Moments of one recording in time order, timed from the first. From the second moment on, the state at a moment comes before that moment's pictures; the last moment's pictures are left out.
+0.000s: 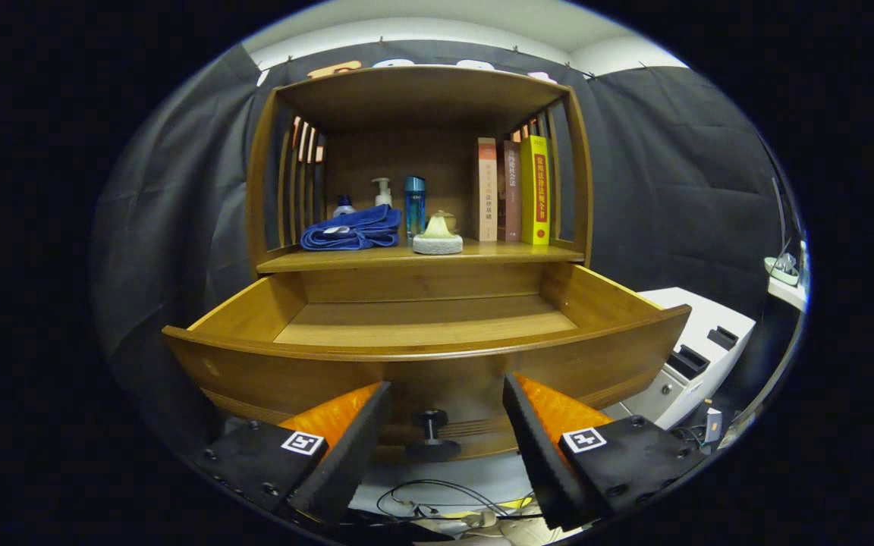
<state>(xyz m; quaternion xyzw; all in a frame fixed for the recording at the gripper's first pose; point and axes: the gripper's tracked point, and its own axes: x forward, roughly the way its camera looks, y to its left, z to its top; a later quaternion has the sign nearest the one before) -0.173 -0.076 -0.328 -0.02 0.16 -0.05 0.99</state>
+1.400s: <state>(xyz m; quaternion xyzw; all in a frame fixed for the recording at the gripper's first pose) -0.030 -0.077 -0.343 -0.03 0.17 -0.06 0.98</state>
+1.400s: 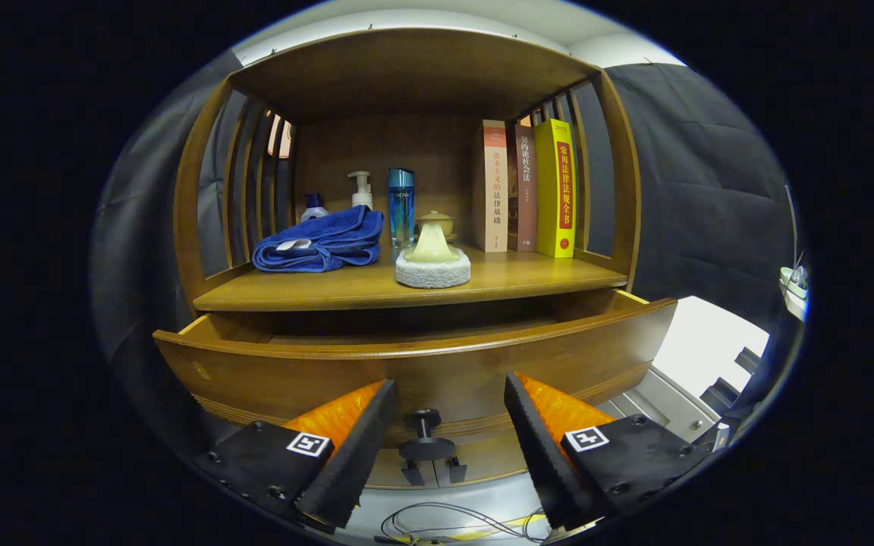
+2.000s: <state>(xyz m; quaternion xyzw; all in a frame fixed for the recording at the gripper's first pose) 0.026 -0.075 -0.355 -0.05 0.18 -0.07 0.98</state>
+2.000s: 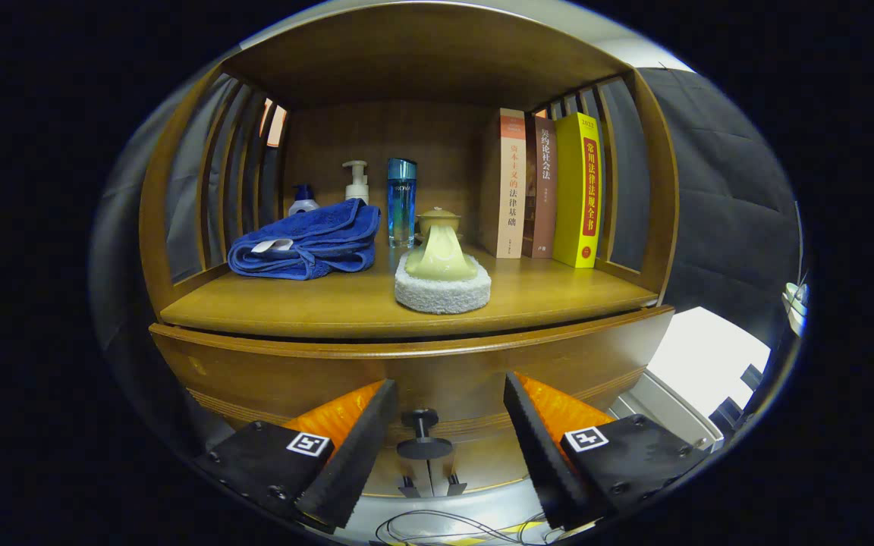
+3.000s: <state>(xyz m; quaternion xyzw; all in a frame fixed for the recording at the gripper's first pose) 0.016 -0.053 -0.251 -0.05 0.14 -0.04 0.99</state>
